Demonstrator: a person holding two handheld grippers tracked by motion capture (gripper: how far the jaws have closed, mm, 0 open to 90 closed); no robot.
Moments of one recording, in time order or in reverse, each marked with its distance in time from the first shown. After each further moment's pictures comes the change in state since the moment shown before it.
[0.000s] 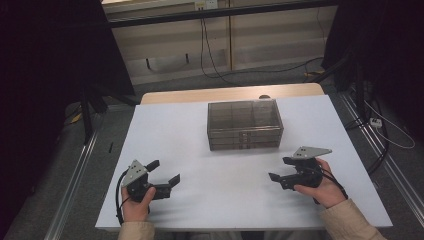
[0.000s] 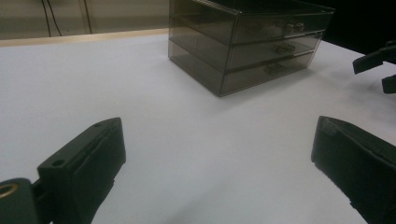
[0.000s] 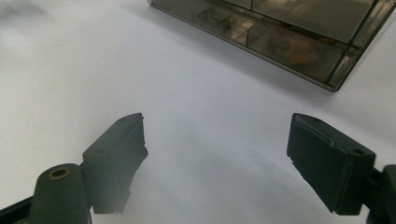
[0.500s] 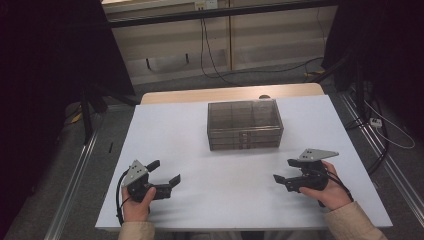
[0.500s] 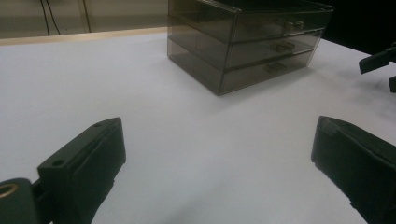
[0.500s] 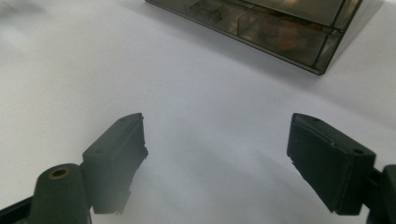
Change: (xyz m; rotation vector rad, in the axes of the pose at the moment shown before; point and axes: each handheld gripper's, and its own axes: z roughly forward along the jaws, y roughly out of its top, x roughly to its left) left arm 0.000 0.000 0.001 0.004 0.000 0.001; right arm -0.004 -0.009 -0.009 -0.002 -0.006 0.017
